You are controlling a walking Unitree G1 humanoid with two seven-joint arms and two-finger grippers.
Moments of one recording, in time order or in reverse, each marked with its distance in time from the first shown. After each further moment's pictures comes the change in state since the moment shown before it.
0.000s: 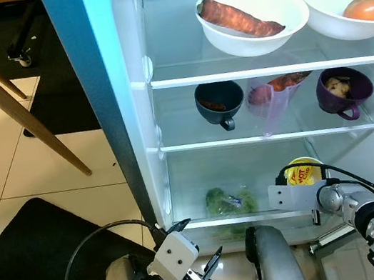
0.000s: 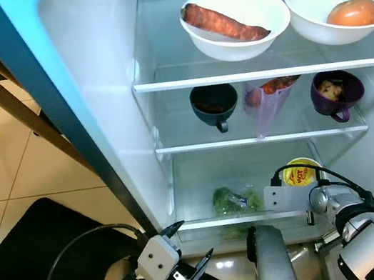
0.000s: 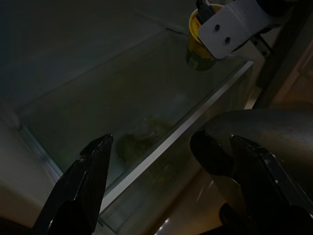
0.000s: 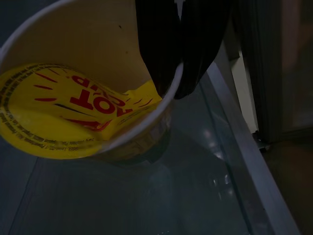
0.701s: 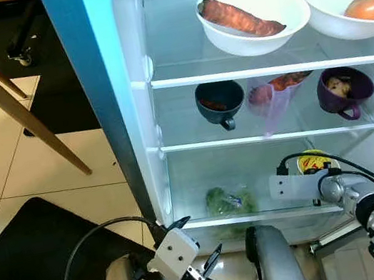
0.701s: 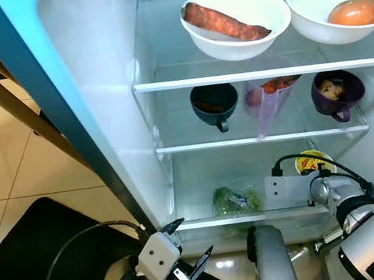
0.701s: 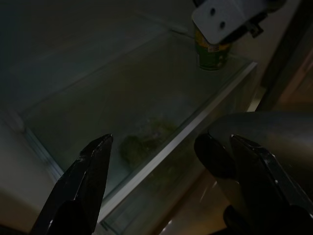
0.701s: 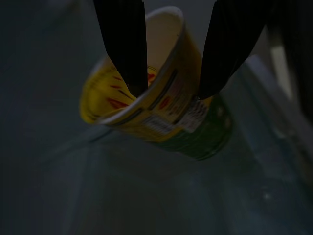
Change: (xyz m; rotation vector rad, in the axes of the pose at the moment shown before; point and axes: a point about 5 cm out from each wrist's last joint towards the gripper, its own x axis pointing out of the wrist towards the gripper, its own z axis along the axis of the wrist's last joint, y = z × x) left arm 0.005 0.004 0.004 0.016 -0.007 0.004; right arm -0.006 -0.030 -0.002 -0.015 0.009 -0.134
